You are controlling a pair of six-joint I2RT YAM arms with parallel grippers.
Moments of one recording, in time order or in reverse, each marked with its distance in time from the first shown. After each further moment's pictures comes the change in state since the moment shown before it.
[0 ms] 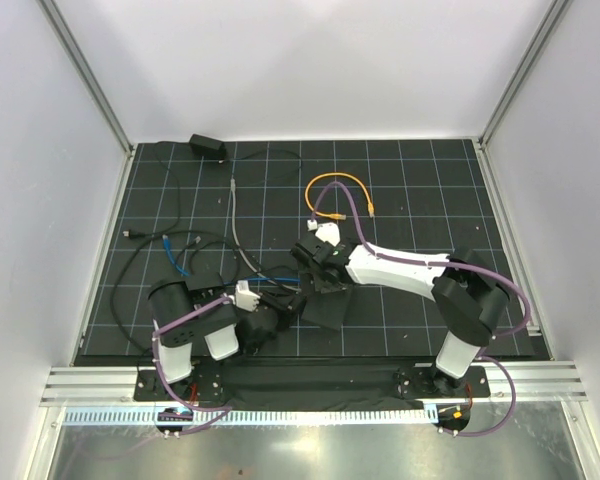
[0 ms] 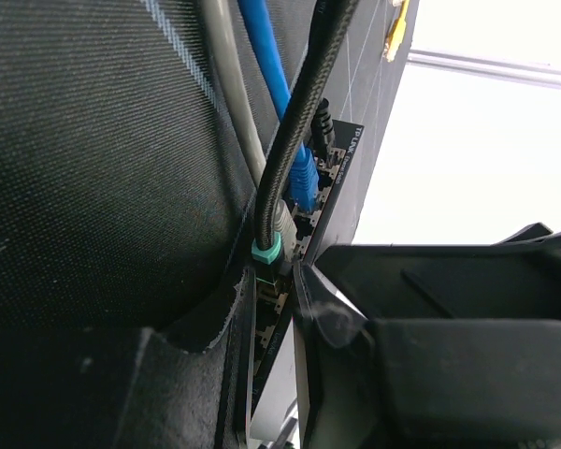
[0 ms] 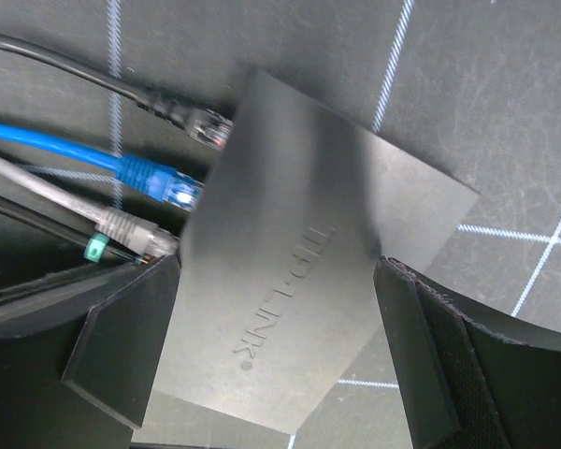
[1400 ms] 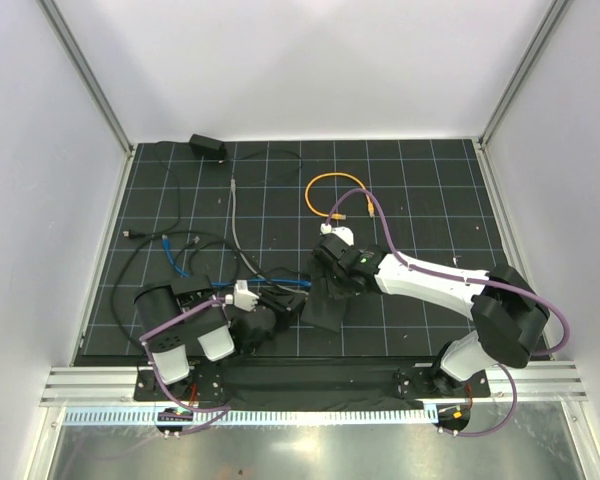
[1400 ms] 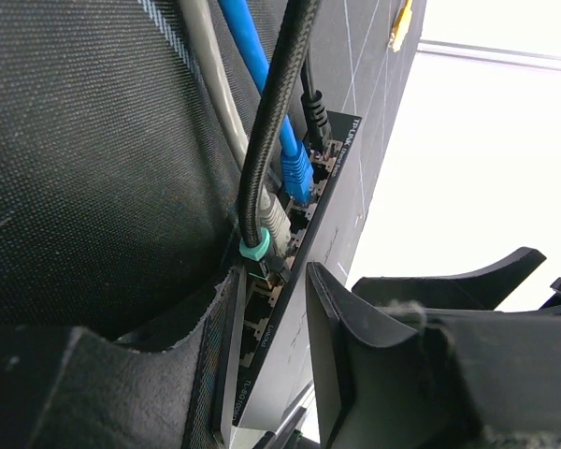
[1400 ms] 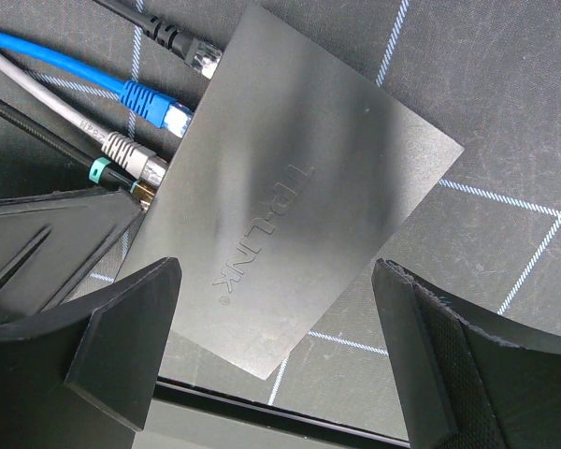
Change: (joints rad) left arm 0.001 -0.083 -0.017 -0.074 0.016 0.033; right arm -0.035 -0.205 -0.160 0.069 -0.144 -0.065
